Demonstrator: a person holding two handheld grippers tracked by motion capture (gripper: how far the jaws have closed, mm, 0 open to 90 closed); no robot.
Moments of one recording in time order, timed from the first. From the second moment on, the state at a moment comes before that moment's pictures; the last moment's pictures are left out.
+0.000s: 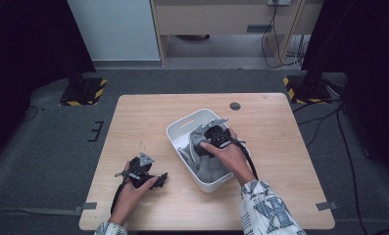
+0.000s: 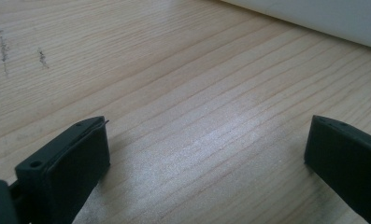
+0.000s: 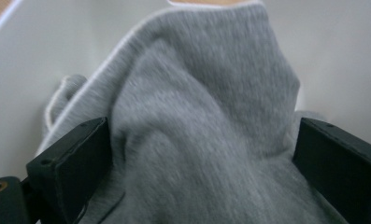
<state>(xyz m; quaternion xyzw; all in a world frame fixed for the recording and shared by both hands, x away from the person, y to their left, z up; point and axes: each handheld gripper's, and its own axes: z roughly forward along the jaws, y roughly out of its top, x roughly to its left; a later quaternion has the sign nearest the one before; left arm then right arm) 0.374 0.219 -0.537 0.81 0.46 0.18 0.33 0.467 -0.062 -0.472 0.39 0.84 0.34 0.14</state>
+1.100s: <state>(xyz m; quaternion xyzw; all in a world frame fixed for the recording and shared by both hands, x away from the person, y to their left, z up) 0.374 0.219 -0.537 0.80 0.46 0.19 0.33 0.478 -0.048 -0.501 0.42 0.86 0.28 0.12</state>
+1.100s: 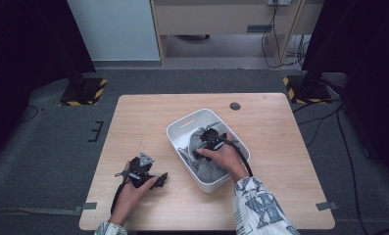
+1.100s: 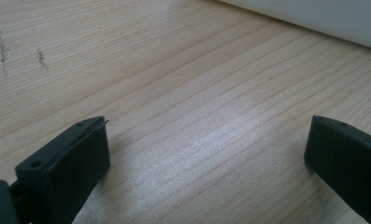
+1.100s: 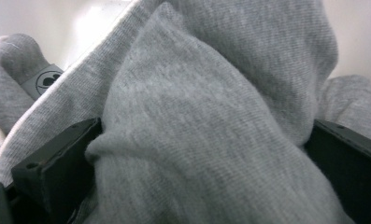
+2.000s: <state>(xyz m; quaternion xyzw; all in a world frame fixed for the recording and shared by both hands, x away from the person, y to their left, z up) 0.374 0.219 -0.537 0.81 0.46 0.18 0.33 0.479 -0.060 -0.496 0.39 0.87 0.30 0.10</state>
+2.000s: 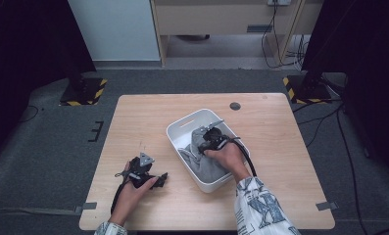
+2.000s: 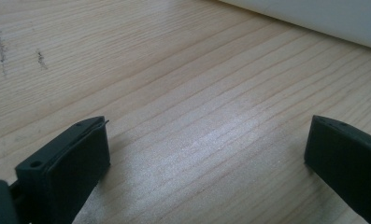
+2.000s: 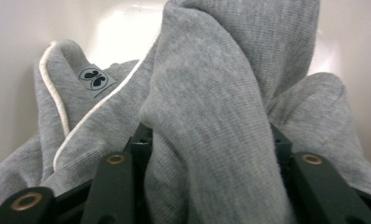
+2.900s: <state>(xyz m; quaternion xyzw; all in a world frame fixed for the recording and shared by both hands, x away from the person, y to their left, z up) 0.374 0.218 -0.537 0.81 0.46 0.18 0.33 0.472 -0.070 -0.452 0.37 0.83 0.37 0.17</state>
